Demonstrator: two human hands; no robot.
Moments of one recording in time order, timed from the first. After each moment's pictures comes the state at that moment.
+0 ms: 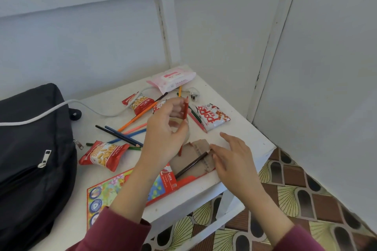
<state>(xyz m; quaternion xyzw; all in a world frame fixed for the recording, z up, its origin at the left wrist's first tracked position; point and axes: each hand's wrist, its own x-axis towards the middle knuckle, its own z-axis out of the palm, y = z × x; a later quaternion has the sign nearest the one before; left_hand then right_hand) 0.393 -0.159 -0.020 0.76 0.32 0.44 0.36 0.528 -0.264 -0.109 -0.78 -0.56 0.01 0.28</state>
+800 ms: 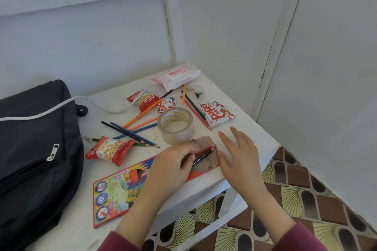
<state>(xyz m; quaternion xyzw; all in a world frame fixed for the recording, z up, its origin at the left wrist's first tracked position) 0.360 -0.180 -0.085 0.89 0.33 0.23 0.21 0.526 -0.263 -0.118 -0.81 -0.52 0.00 0.29</state>
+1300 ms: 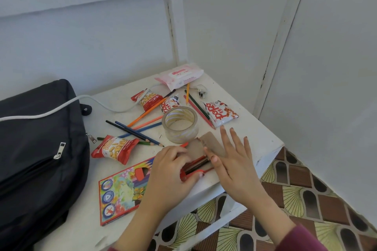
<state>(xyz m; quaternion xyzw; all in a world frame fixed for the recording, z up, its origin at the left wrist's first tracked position) 0.338 -0.191 -0.101 0.89 0.34 0.29 0.12 0.507 -0.269 -0.116 -0.72 -0.63 0.02 0.28</state>
